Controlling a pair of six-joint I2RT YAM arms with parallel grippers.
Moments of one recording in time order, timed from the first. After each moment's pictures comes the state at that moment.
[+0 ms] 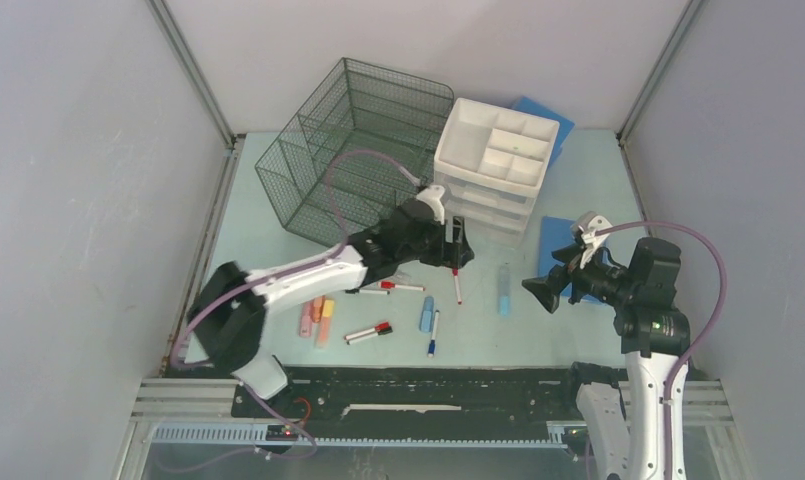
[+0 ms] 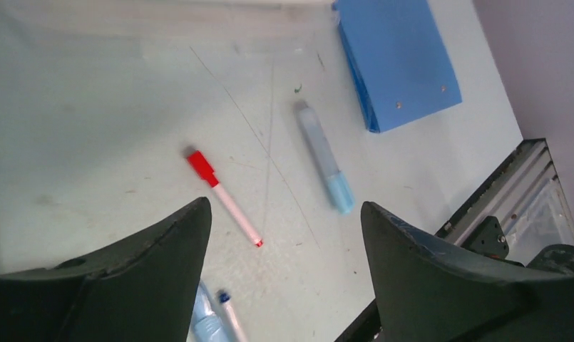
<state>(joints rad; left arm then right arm) -0.88 1.66 1.13 -0.05 0.05 -0.59 -0.17 0.61 0.80 -0.74 -0.90 -0.38</state>
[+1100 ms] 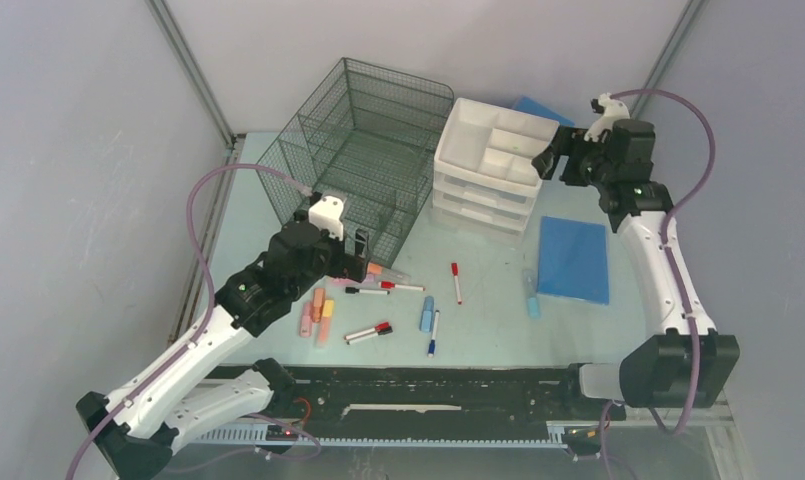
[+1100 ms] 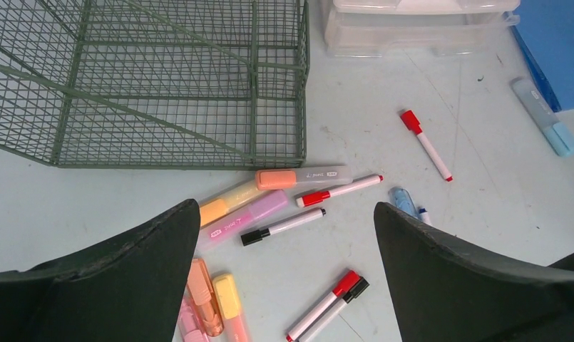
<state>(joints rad) -0.70 0.85 0.89 -0.50 -0.24 -0.18 -0.04 1.31 1.29 -0.41 -0.33 0.19</state>
